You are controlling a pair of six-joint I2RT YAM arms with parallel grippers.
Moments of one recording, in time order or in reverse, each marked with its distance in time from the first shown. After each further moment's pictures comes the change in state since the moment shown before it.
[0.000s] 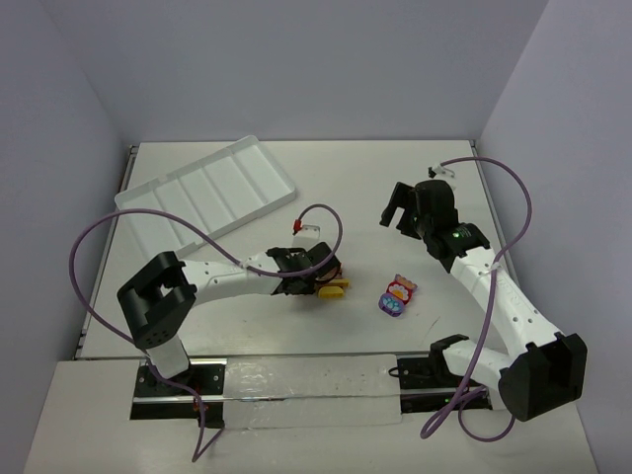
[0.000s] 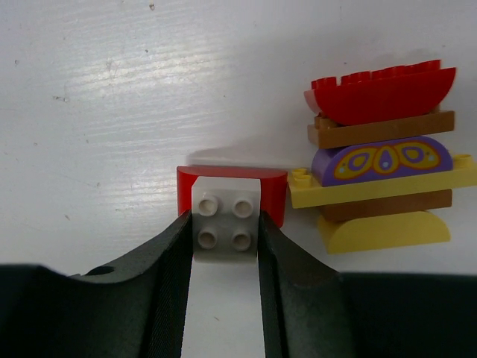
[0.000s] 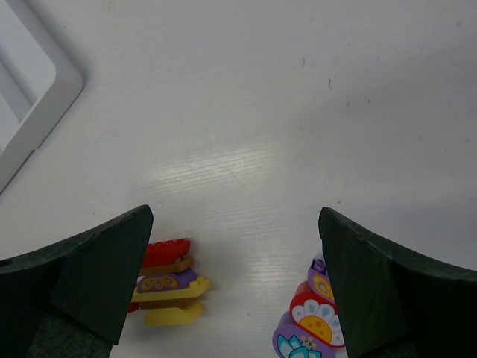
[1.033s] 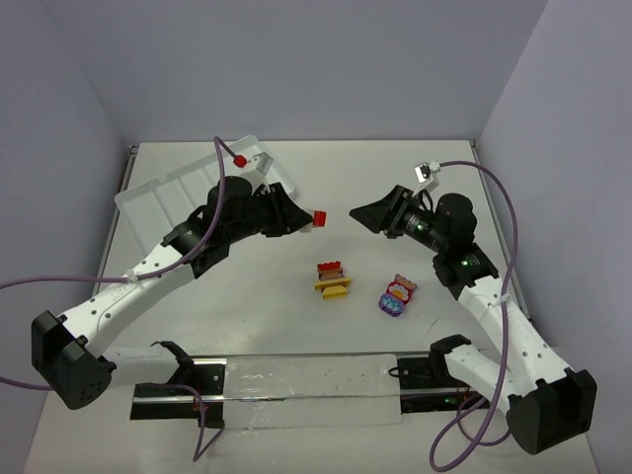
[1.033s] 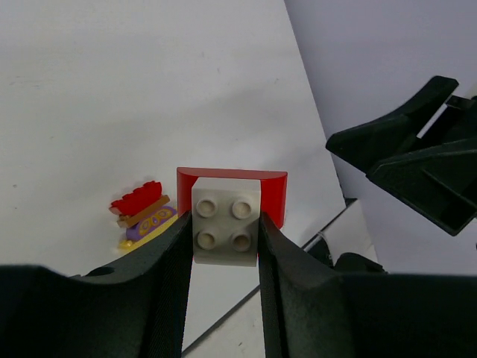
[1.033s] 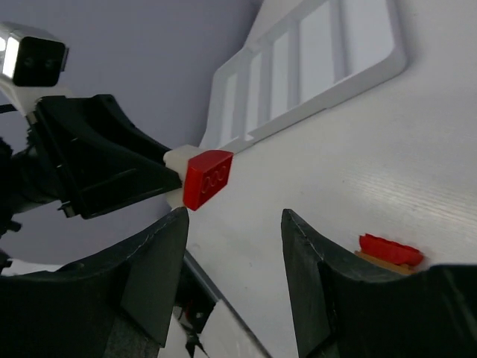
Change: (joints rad) left arm 0.352 -0.492 -0.005 0.342 0.641 0.066; right arm 0.004 -0.189 -0.170 0.512 -0.705 0.245
